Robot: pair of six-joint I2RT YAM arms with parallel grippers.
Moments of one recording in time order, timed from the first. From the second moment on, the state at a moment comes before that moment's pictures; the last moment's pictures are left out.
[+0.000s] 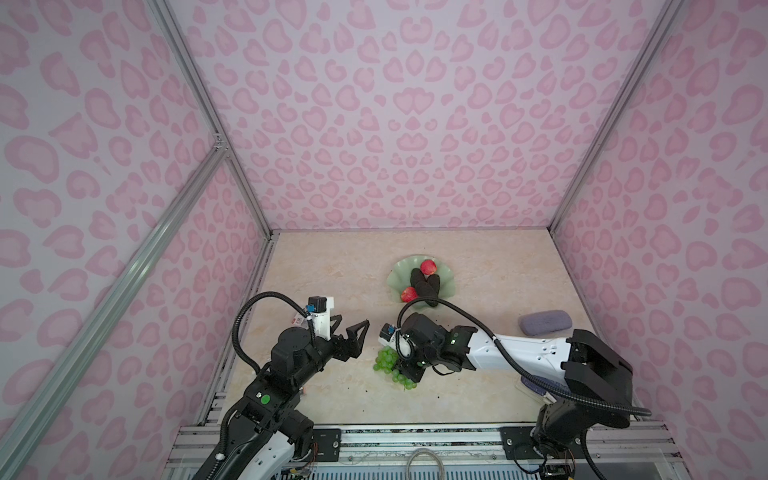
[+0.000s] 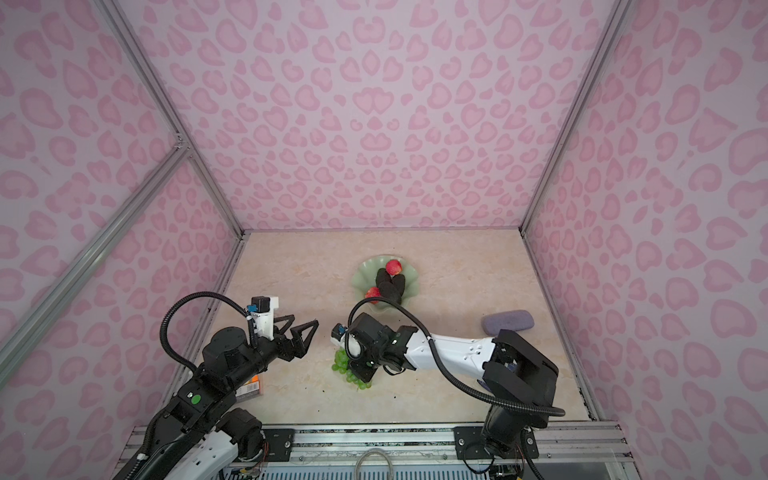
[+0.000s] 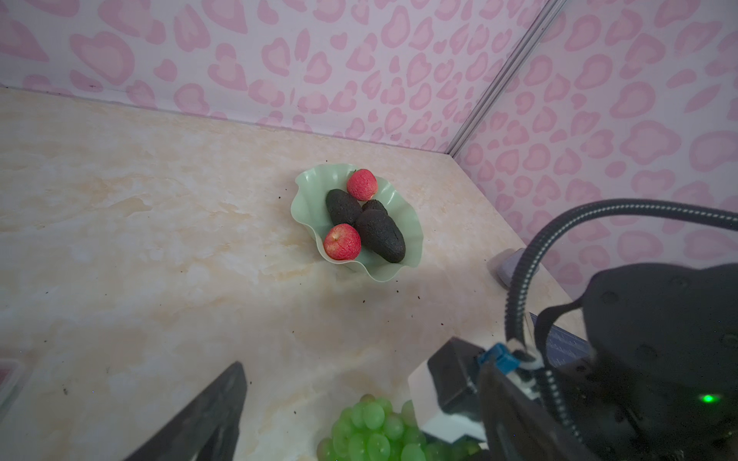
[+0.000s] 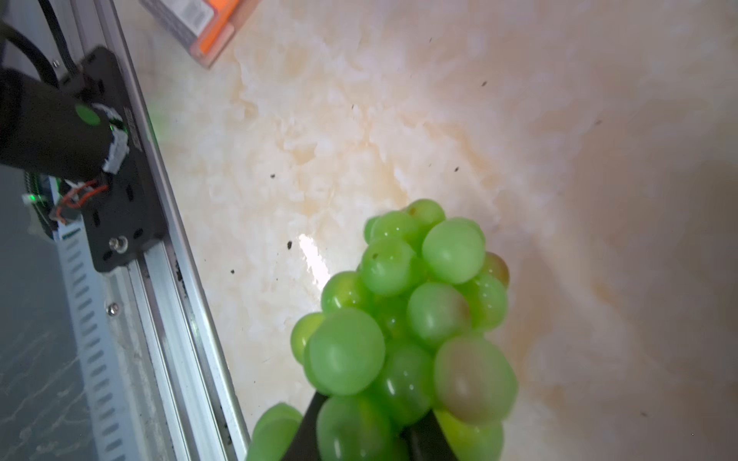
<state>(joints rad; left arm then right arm) -0.49 0.49 0.51 -0.33 0.11 -0.40 1.02 1.59 1.00 -0.32 -0.21 0.12</state>
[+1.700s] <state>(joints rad) -0.49 0.53 0.54 -0.30 0.22 -0.38 0.64 1.89 0.95 0.64 0.05 0.09</state>
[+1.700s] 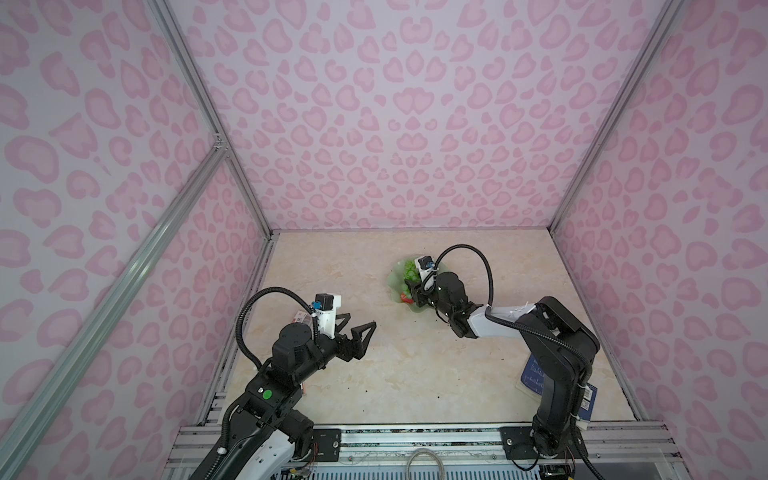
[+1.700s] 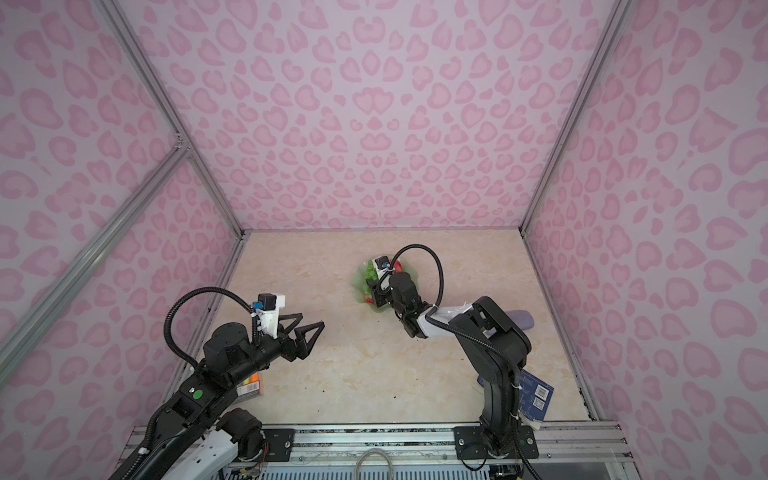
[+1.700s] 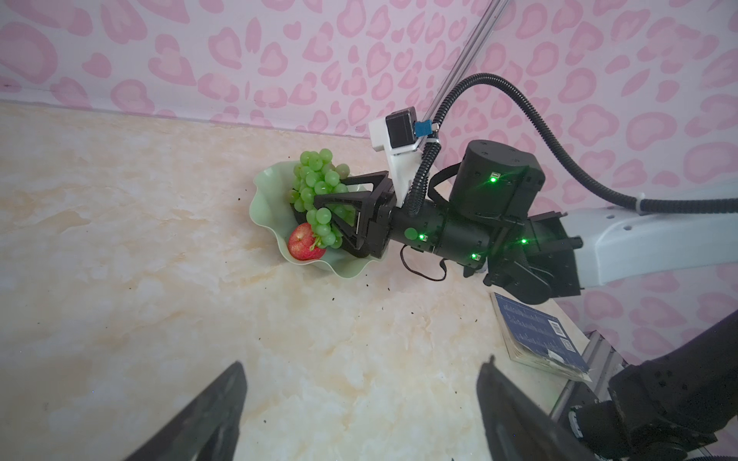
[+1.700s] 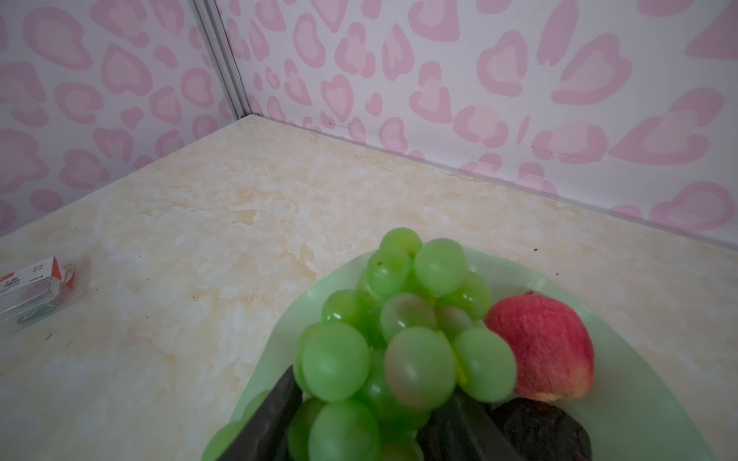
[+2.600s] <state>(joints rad) -0.49 0.52 0.54 -0.30 0.15 -0.36 0.59 1.66 0.90 0.58 0.06 0.06</state>
